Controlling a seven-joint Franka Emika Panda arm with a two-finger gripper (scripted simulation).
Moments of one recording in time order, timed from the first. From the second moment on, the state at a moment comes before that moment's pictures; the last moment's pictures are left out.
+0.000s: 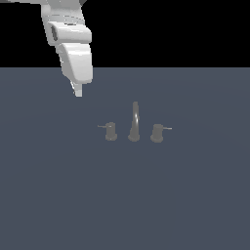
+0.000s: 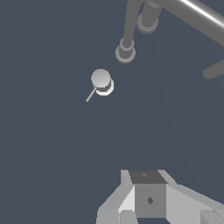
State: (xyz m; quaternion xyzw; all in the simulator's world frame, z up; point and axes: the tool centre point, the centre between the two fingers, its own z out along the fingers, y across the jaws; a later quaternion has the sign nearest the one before) arm -0.041 0.134 0.224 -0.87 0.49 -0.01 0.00
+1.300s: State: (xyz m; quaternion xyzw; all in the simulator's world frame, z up) arm 0.082 0.097 0.081 -0.71 0.70 0.00 0.00
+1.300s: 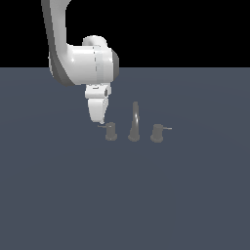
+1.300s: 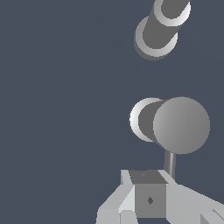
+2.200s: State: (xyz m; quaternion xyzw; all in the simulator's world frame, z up) arm 0.087 0.093 0.063 -0.68 0.73 0.00 0.00
